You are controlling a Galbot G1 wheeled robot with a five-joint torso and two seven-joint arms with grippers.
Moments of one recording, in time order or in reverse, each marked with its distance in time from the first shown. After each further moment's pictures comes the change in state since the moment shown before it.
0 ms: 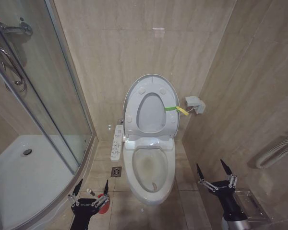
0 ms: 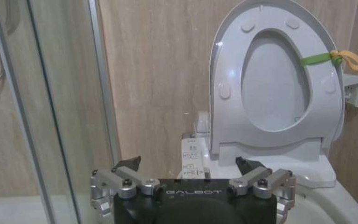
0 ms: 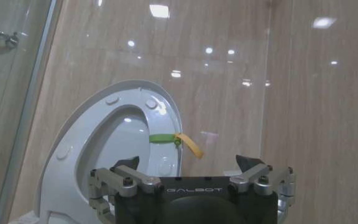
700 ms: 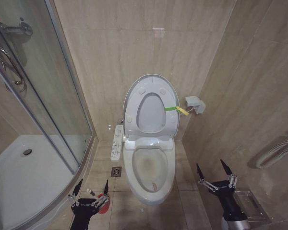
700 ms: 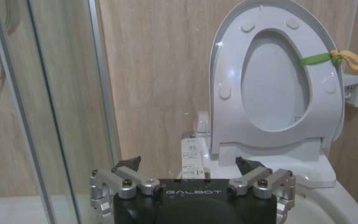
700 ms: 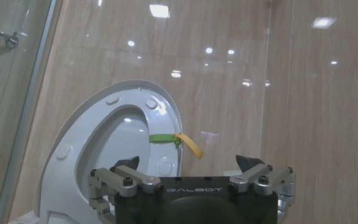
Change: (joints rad) left arm 0.000 0.000 0.000 0.000 0.000 0.000 0.000; right arm 0.000 0.000 0.000 0.000 0.000 0.000 0.000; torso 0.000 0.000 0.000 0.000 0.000
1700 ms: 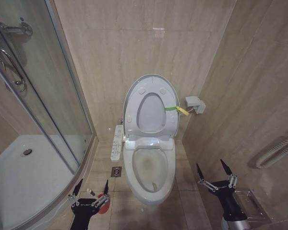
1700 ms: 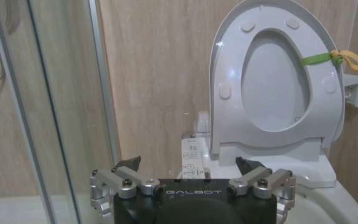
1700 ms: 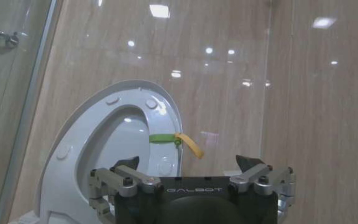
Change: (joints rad) left arm 0.000 0.000 0.000 0.000 0.000 0.000 0.000; right arm 0.000 0.000 0.000 0.000 0.000 0.000 0.000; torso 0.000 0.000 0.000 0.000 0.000
